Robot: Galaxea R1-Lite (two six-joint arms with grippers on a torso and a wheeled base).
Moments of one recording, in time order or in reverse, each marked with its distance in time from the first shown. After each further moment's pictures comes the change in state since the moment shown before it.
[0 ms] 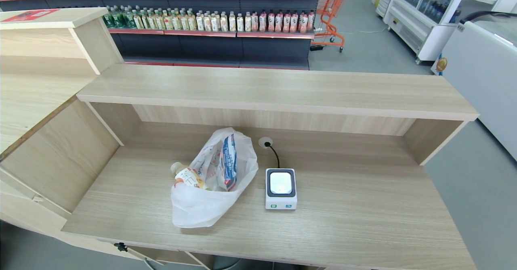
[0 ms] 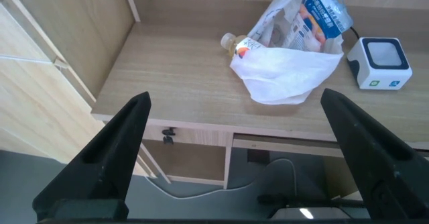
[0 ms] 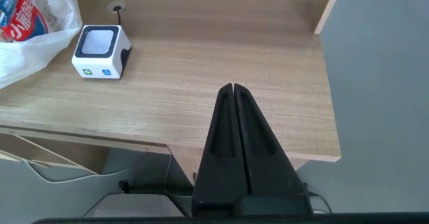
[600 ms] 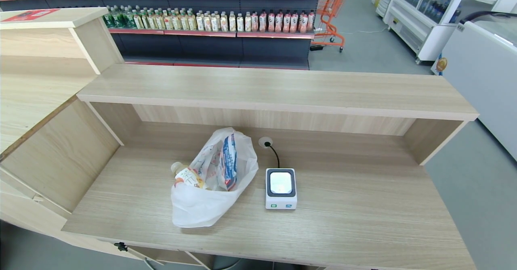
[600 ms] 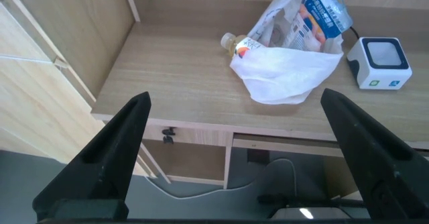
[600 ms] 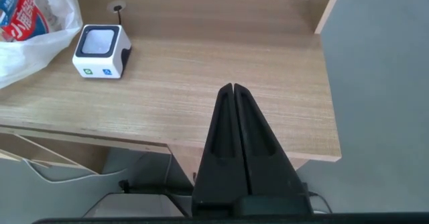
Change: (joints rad) left arm 0.000 0.000 0.000 0.000 0.000 0.000; right arm 0.000 0.000 0.000 0.000 0.000 0.000
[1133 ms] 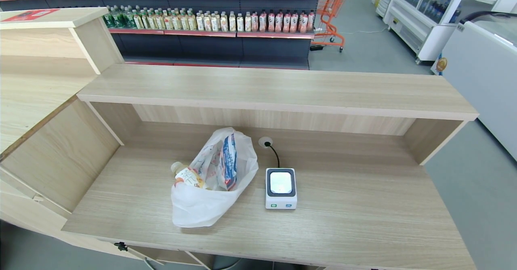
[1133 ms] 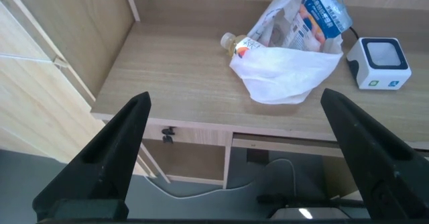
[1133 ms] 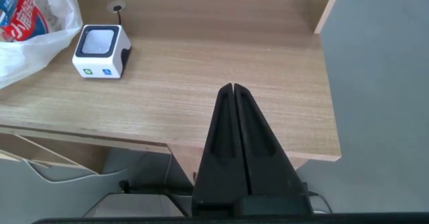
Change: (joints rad) left arm 0.000 0.000 0.000 0.000 0.000 -0.002; right arm 0.000 0.000 0.000 0.000 0.000 0.001
